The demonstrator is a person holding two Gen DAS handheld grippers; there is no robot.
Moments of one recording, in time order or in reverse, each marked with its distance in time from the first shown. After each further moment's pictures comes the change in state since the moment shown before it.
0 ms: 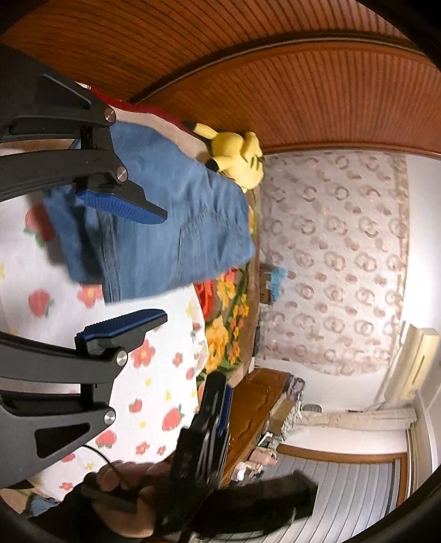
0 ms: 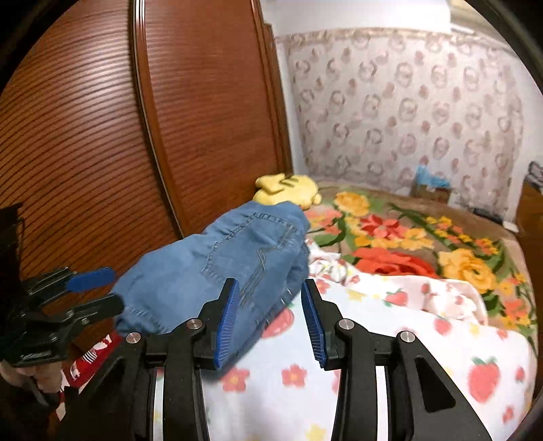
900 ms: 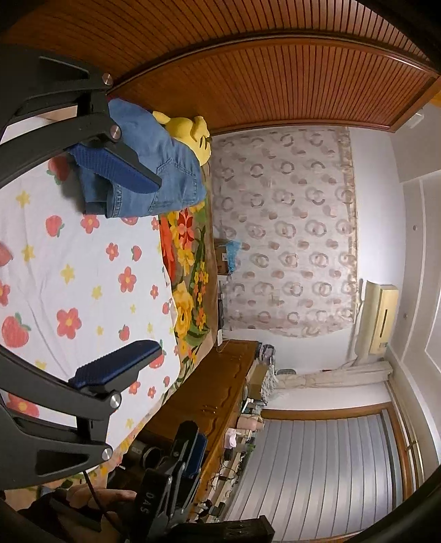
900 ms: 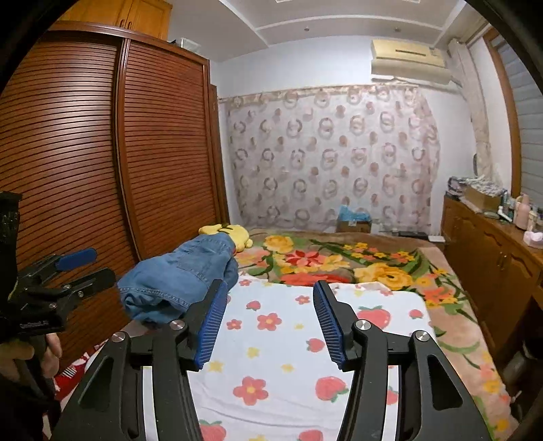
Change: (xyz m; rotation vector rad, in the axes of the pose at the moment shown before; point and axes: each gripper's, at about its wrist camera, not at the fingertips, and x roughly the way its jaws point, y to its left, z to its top) left arm -0.109 -0.108 -0.022 0.106 -0.192 -0.046; right arm -0.217 0.092 -0.121 0.055 -0.222 -0.268
